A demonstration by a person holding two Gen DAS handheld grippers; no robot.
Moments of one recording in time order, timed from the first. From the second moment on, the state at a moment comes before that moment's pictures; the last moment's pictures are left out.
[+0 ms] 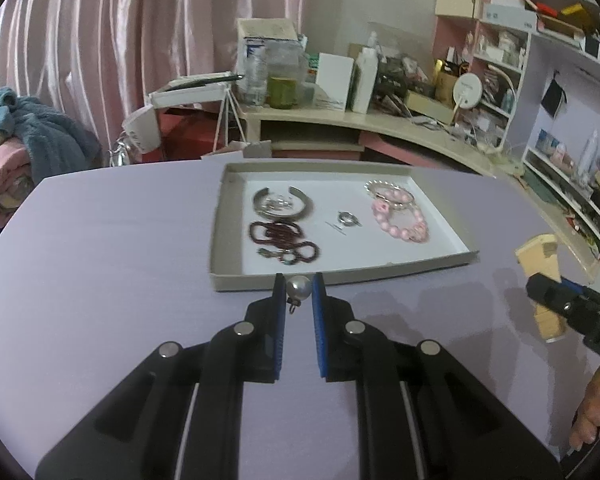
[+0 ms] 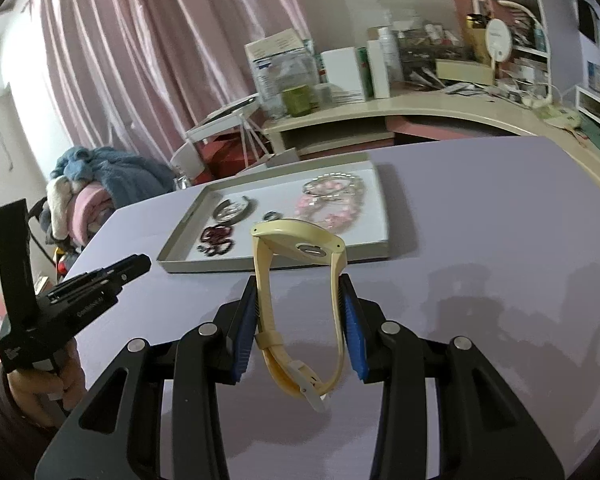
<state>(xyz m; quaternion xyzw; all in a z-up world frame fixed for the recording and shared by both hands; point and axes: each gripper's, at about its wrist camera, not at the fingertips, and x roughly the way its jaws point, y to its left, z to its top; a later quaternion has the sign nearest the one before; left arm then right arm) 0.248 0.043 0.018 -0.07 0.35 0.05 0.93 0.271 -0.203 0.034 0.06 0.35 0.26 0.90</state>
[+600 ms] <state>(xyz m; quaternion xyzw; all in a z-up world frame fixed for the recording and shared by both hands) 0.231 0.064 0.015 -0.08 0.34 0.05 0.94 0.265 -0.162 0.031 0.03 0.37 0.28 0.89</state>
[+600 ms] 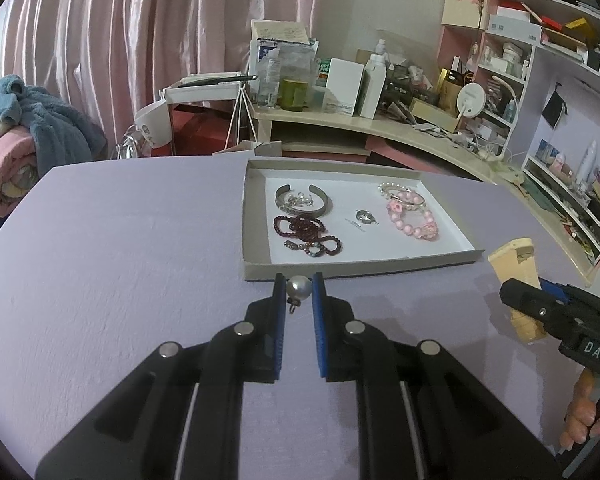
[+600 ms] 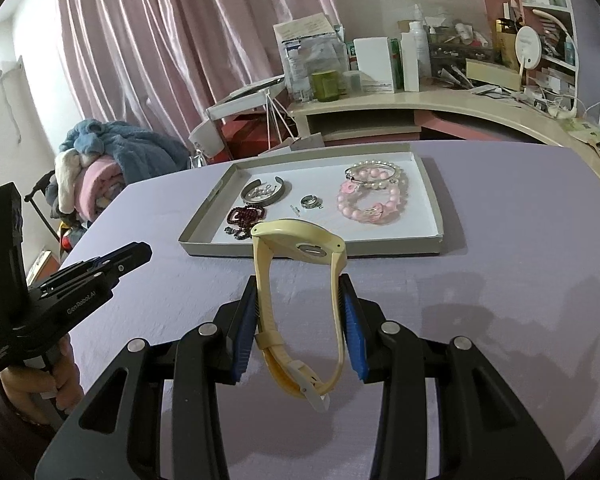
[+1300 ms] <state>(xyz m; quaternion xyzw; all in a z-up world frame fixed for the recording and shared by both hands) 0.245 0.075 0.014 -0.10 0.33 0.04 0.94 0.389 -0.126 0.015 0.02 0.38 0.20 0.90</state>
